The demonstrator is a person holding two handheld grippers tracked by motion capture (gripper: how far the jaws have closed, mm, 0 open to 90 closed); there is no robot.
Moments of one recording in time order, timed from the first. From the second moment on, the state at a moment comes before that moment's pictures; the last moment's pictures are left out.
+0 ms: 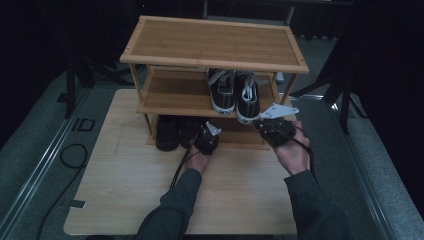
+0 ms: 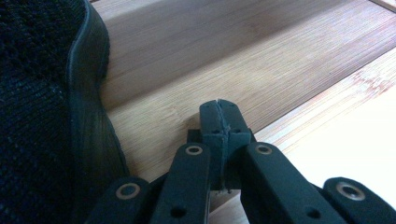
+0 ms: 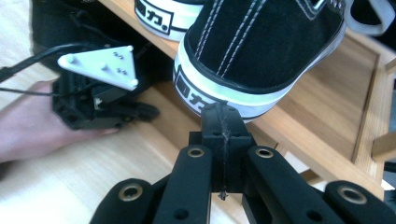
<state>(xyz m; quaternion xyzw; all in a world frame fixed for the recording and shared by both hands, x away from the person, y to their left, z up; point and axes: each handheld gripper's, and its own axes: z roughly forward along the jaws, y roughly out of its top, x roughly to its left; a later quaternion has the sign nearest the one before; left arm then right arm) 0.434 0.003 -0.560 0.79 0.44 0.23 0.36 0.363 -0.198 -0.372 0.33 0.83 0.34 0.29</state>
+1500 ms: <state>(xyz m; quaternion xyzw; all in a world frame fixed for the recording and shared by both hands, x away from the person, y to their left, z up) 0.435 0.000 -0.559 0.79 0.44 0.23 0.36 0.379 -0.209 -0.387 0.33 0.83 0.37 0.26</state>
